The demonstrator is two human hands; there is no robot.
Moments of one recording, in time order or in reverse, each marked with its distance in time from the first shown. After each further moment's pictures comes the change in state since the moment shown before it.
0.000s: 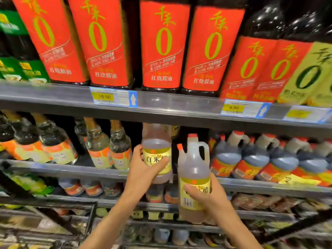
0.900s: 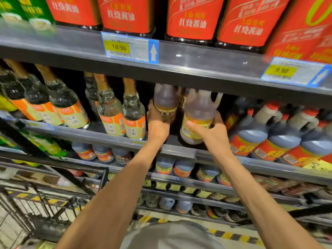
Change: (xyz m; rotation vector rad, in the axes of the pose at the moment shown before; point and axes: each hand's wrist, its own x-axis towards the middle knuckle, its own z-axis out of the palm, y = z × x) left_hand 0.108 -0.050 0.034 0.126 0.220 0.127; right_hand 0.093 -0.024 0.030 -0.211 0.208 -0.260
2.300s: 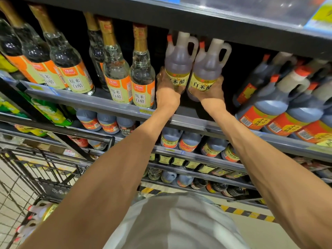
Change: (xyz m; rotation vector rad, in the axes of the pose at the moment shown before) left_hand -0.002 -0.002 -0.001 0.256 0.023 -0.016; right_hand 0.072 0.045 0.052 -0.397 0.118 0.095
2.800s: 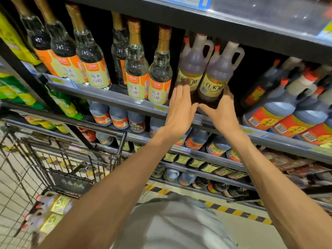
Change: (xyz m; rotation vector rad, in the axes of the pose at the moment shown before) left_hand -0.075 -0.009 -0.035 0.190 -0.119 0.349; right_hand -0.076 0.009 -0.023 -0.173 -0.052 -0.273
